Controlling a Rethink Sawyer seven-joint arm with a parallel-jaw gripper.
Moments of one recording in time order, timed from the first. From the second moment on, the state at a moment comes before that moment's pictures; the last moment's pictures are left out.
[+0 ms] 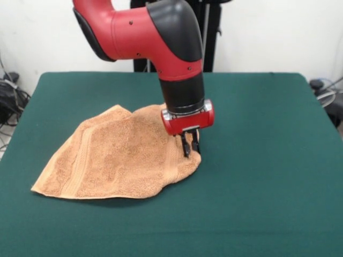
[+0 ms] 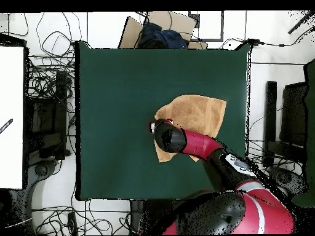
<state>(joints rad) -0.57 -0.39 0.31 1.79 -0.19 0.12 1.30</state>
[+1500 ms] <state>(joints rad) -0.62 -0.69 0.38 2.03 -0.12 0.14 1.30</state>
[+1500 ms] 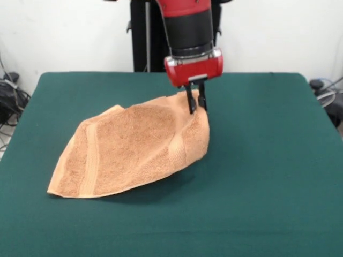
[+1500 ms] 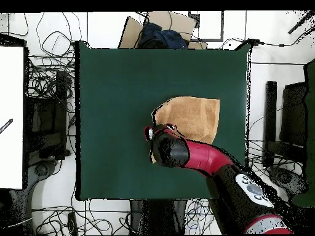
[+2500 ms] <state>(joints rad) -0.69 -0.69 0.52 2.09 -0.08 0.13 1.30</state>
